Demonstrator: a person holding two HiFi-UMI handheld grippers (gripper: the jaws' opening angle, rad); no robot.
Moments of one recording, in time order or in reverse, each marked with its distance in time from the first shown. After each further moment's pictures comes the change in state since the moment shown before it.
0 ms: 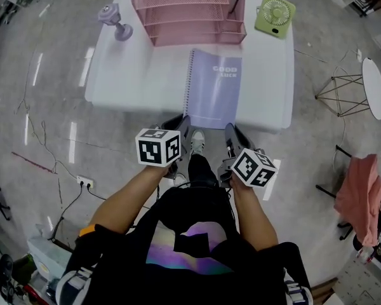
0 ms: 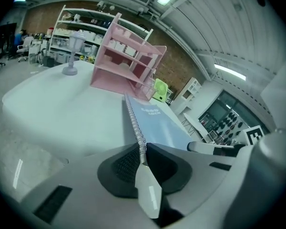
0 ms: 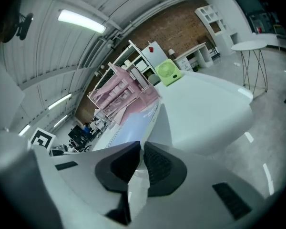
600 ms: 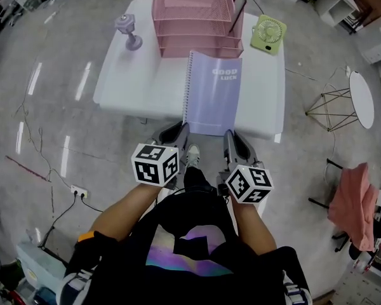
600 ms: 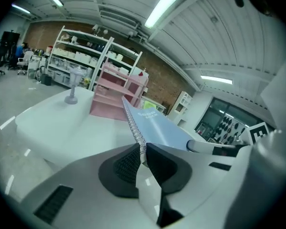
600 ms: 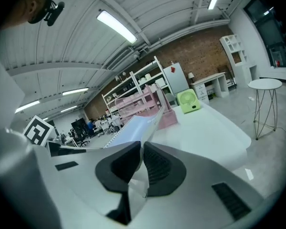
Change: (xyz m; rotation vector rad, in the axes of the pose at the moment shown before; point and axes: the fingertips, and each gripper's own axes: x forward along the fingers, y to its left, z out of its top) left arm -0.082 -0.036 0.028 0.092 -0.248 -0.036; right arm -0.060 0.078 0.029 -0.285 -0.182 0.040
